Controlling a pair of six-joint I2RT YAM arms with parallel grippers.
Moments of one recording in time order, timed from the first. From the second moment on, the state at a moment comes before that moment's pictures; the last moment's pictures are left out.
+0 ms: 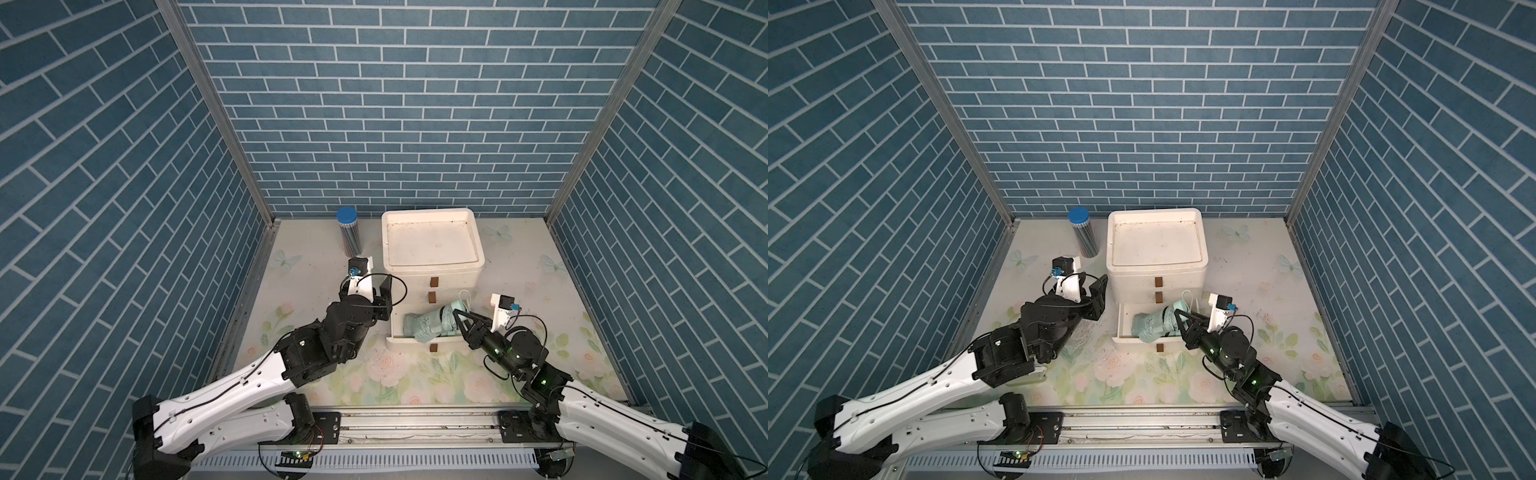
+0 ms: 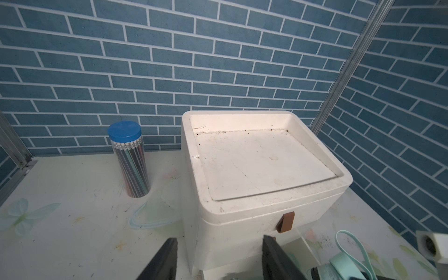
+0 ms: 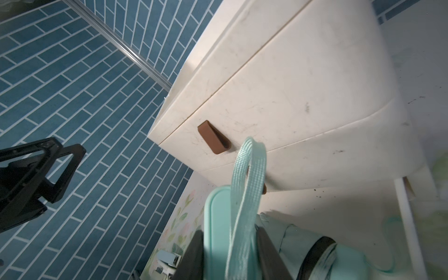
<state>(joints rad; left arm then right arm) -1.04 0.91 0.89 -0.24 -0.70 -0.38 0.88 0.72 0.15 0.49 0.14 0.84</state>
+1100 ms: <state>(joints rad) -0.96 0.87 0.83 -0.25 -0.57 -0.49 0.91 0.98 0.09 0.88 0.34 0.64</state>
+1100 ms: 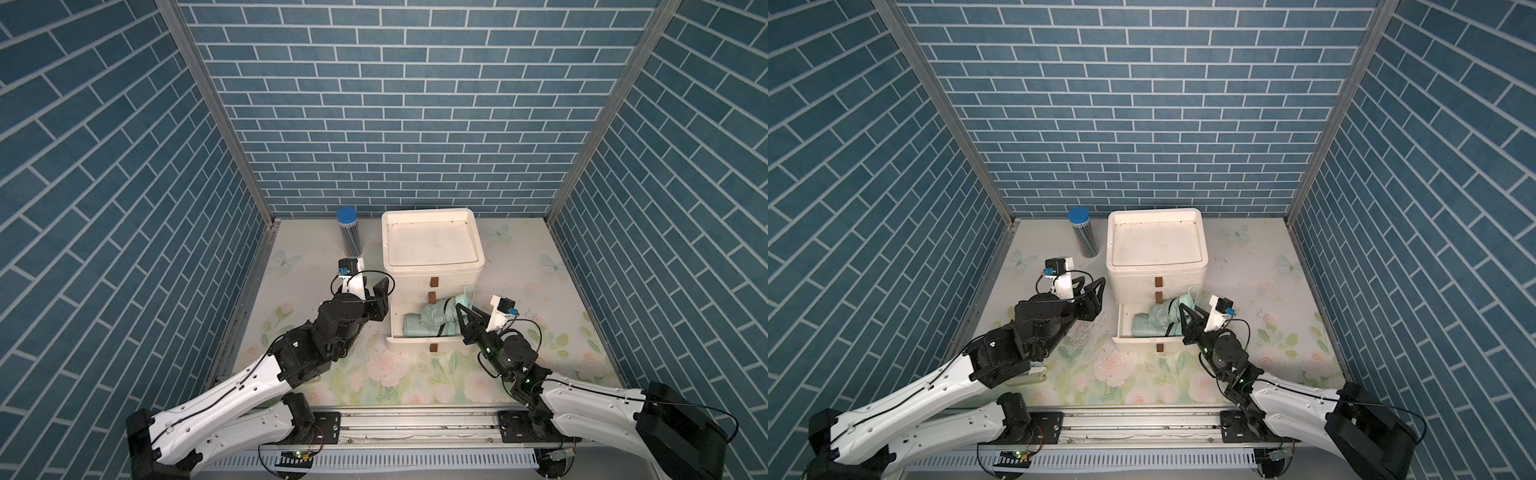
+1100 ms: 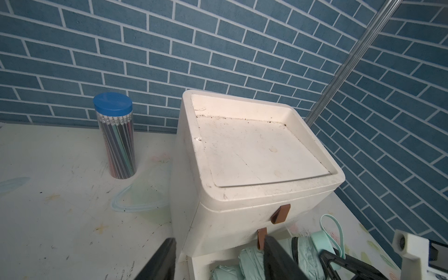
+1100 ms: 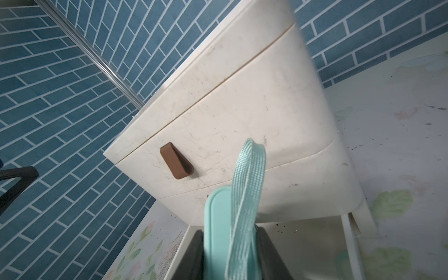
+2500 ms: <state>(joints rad) -0.95 0.95 0.81 -0.23 -0.50 -0.52 0.93 1.14 0.57 -0.14 0.38 0.98</state>
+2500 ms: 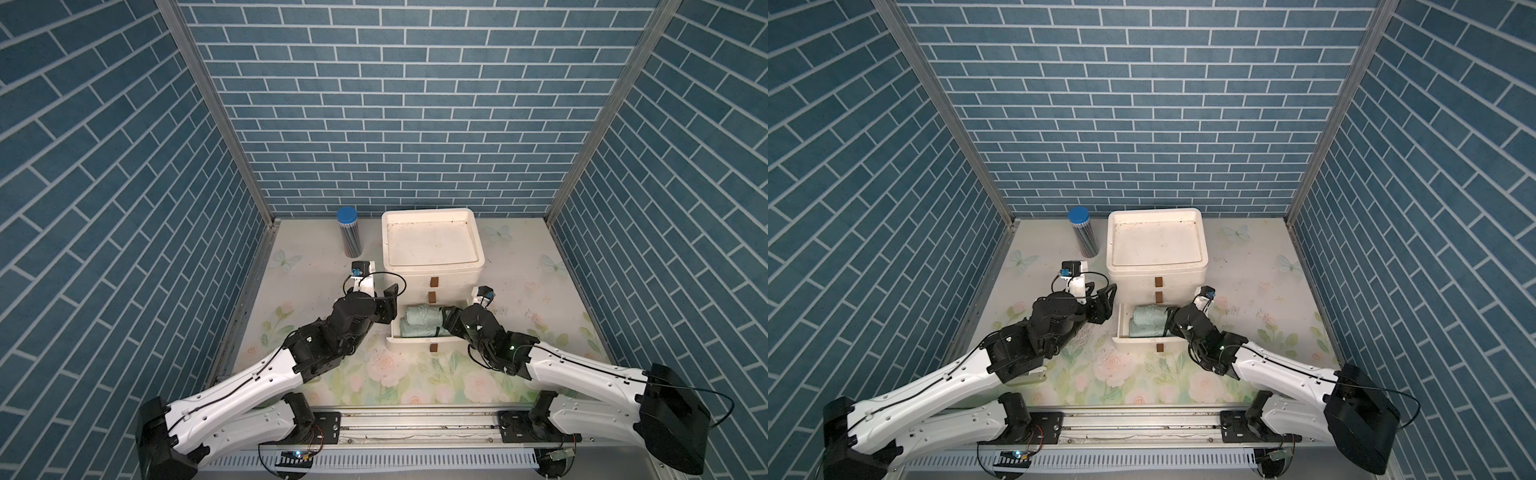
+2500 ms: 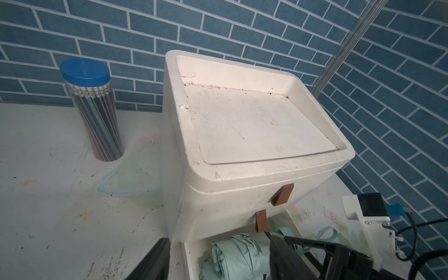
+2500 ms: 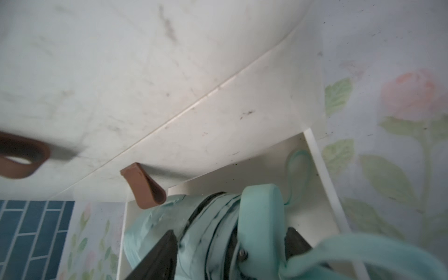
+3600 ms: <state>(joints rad) -0.95 0.96 0.81 -0.24 -0.50 -0.53 0.97 1.47 0.60 0.12 0.37 0.66</state>
